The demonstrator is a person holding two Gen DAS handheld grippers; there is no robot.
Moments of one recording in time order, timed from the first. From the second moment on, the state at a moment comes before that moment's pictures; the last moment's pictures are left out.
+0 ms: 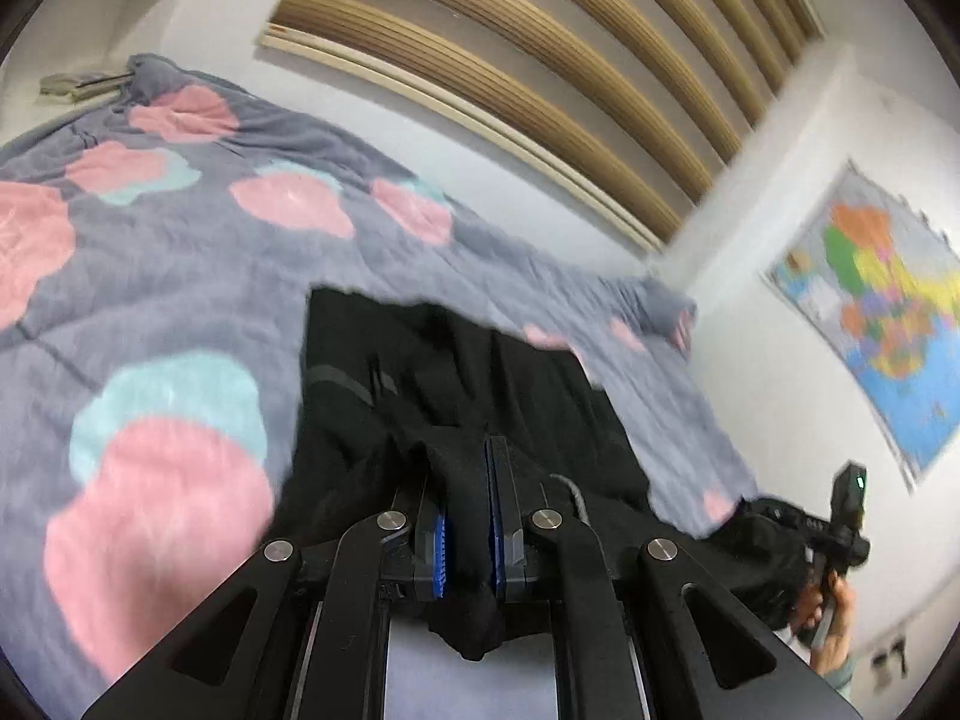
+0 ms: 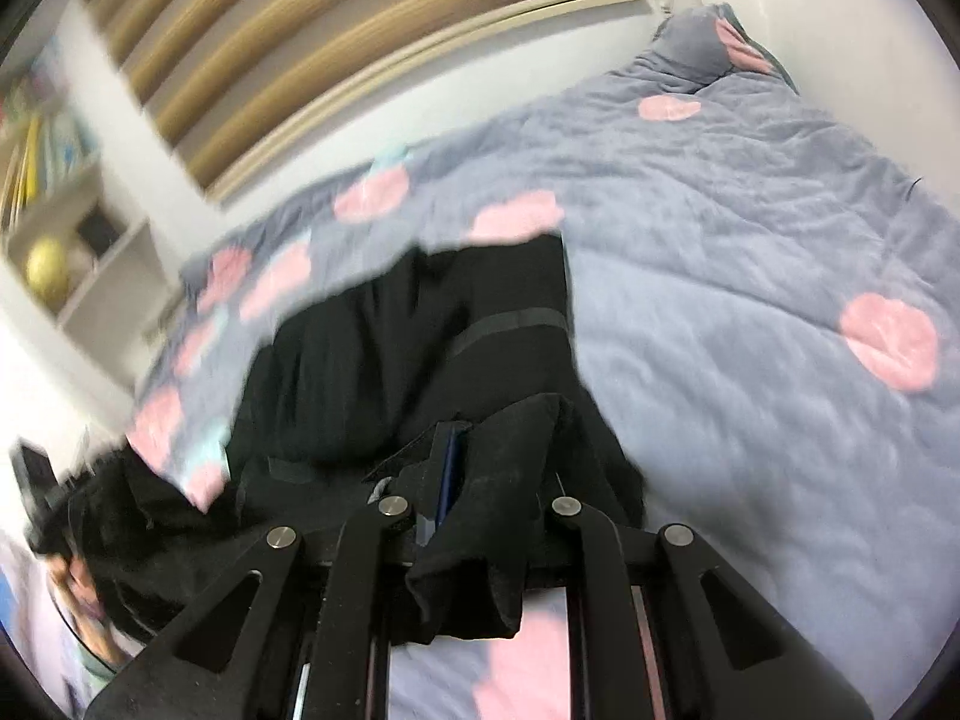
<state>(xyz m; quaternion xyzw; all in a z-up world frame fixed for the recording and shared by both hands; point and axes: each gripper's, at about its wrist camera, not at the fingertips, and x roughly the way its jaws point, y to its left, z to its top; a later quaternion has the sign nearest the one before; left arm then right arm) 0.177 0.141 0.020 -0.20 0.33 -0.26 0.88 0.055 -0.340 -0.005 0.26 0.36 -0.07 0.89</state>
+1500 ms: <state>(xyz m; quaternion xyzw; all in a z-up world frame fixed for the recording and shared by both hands) 0.322 0.168 -0.006 -0.12 0.39 -0.30 0.86 0.255 -0.367 -0.072 0.14 0.39 -0.05 0.91</state>
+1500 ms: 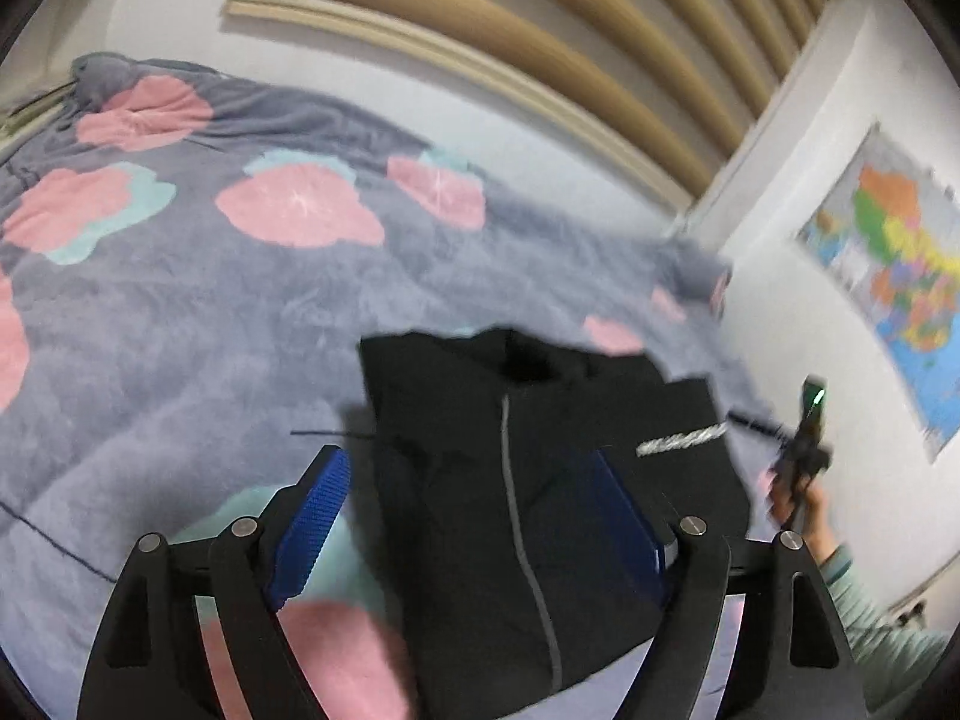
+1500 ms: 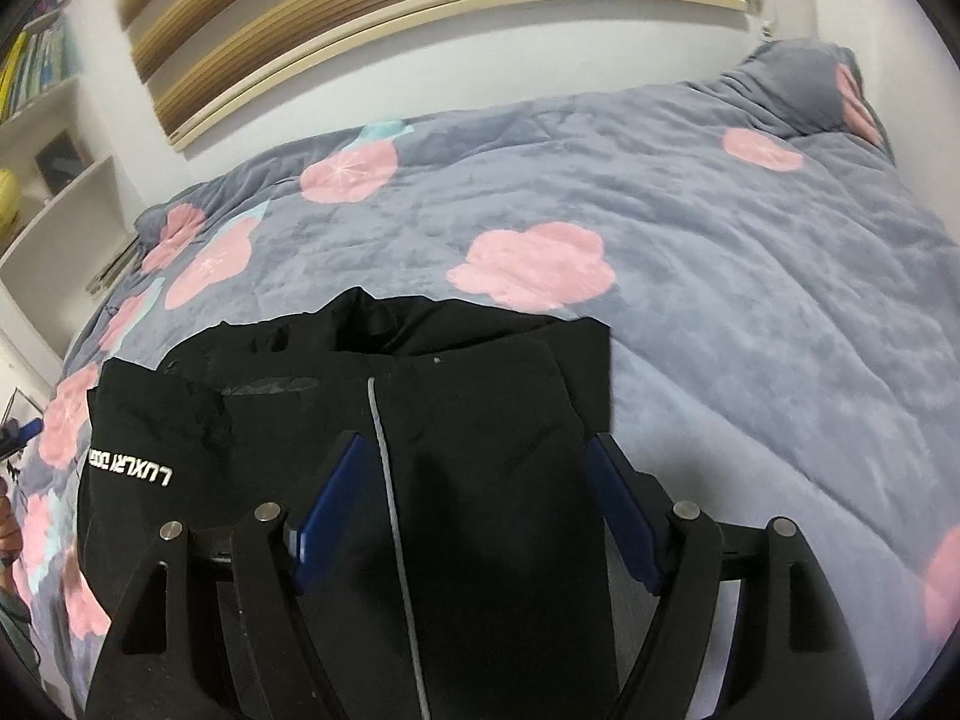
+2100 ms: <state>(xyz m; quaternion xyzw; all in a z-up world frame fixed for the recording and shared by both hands) 0.379 0.106 -0.082 -0.11 0.44 -0.29 0.84 0.300 -0.386 -0.115 0.16 0.45 0.01 0.88</state>
